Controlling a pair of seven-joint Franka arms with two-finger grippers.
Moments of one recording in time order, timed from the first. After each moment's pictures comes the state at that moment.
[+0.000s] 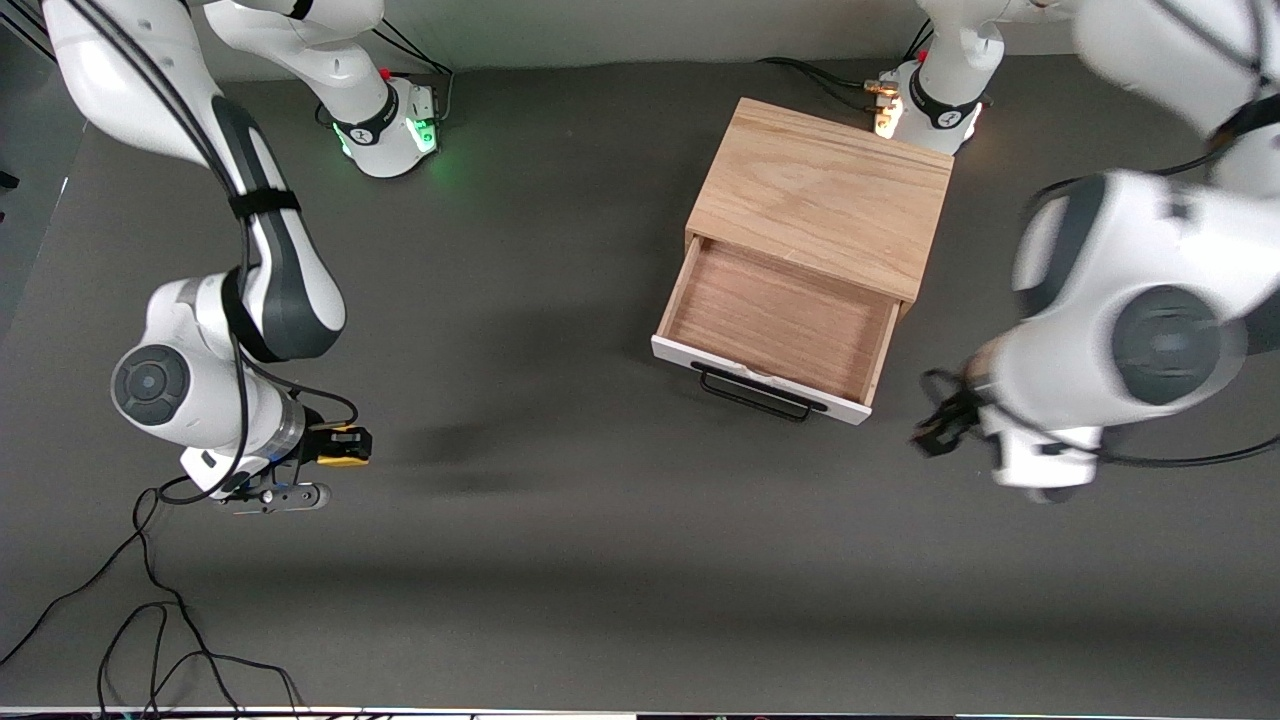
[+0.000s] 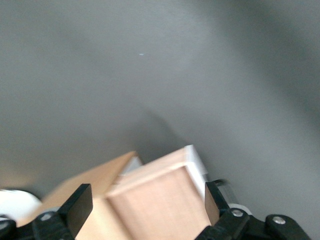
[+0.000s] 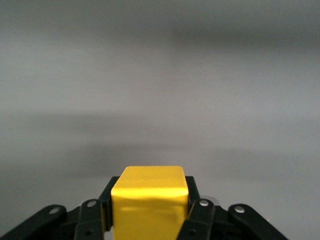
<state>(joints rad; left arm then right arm) -0.10 0.54 -0.20 -1.04 0.10 1.34 -0.95 0.20 0.45 -0.03 -1.58 0.00 1.98 0.17</state>
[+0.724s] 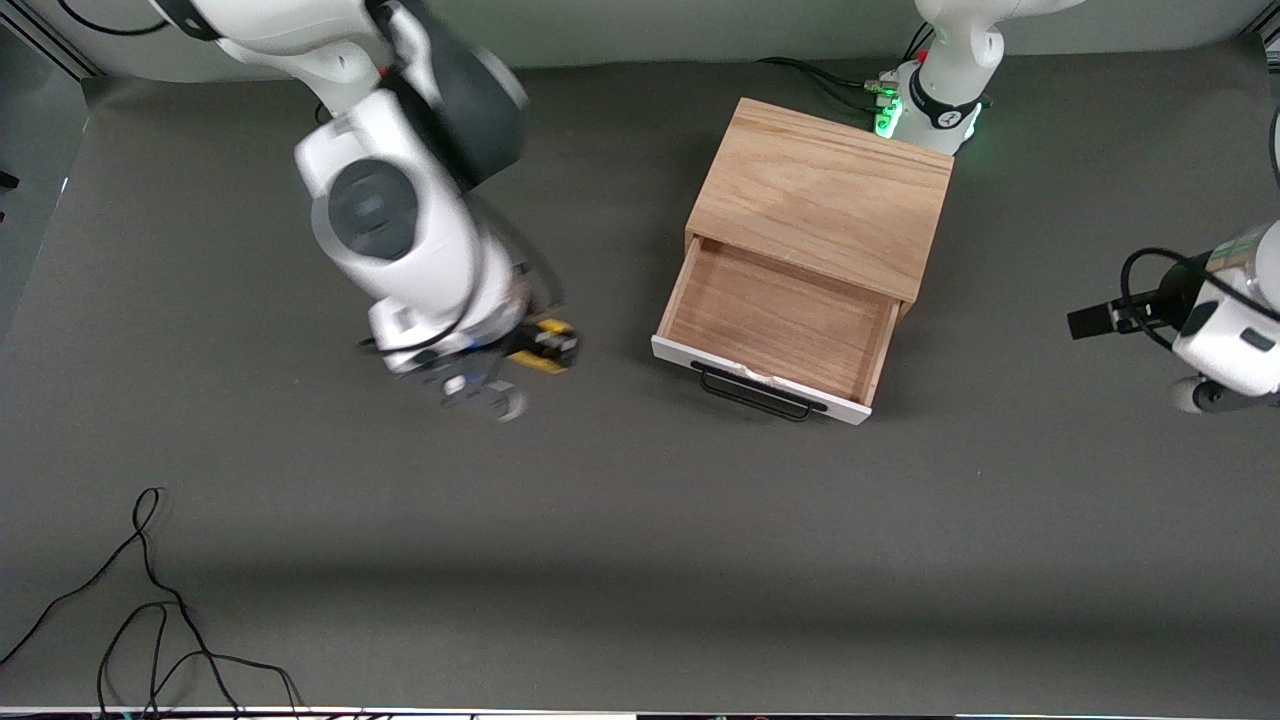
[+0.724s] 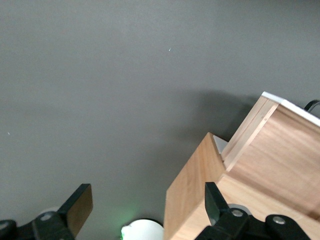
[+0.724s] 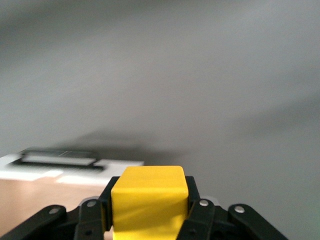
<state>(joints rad) 0.12 0.22 -0.20 -1.38 0.09 1.38 -0.19 0.52 0.57 0.14 -1.07 0.09 1.67 1.02</state>
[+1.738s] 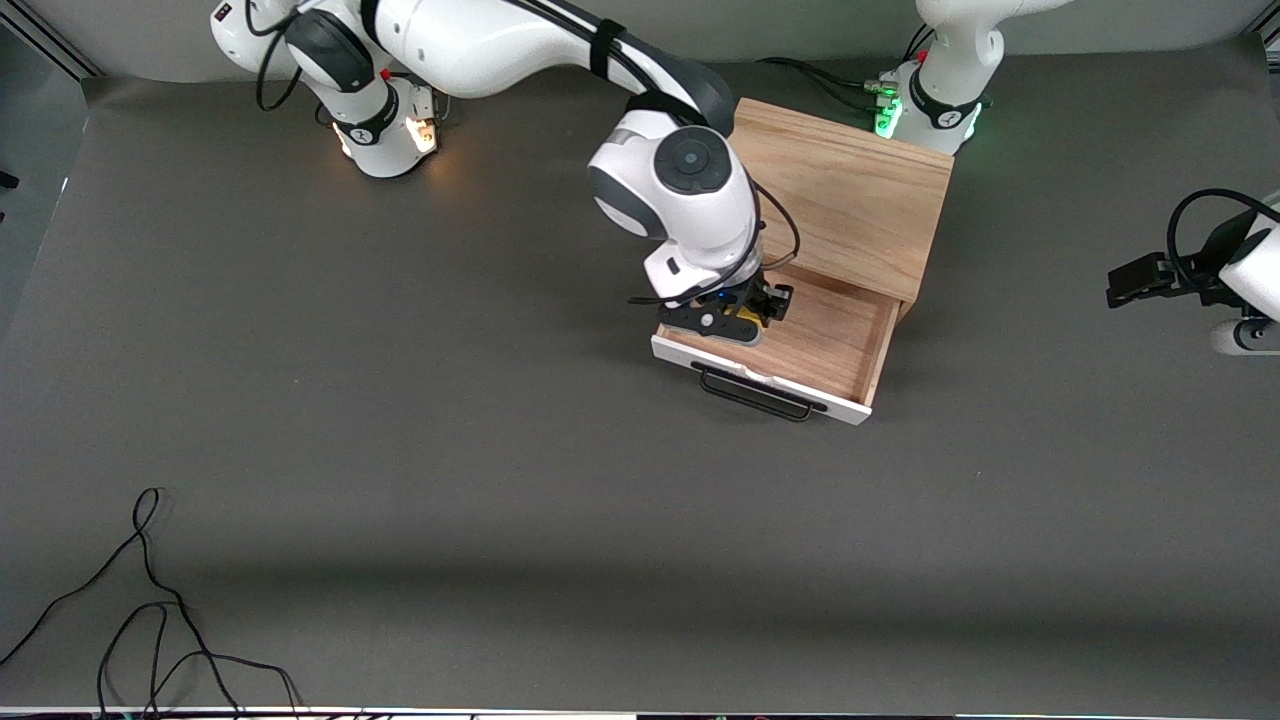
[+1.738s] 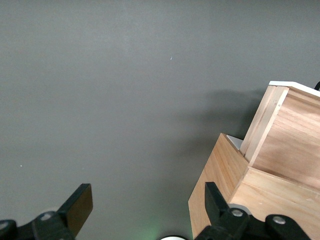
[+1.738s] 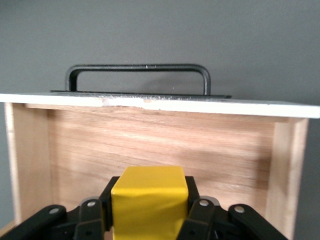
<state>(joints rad) 0.20 0.07 -0.20 -1.58 0.05 1.53 0.01 0.79 0.85 0.19 -1.03 -0.03 2.05 1.29</state>
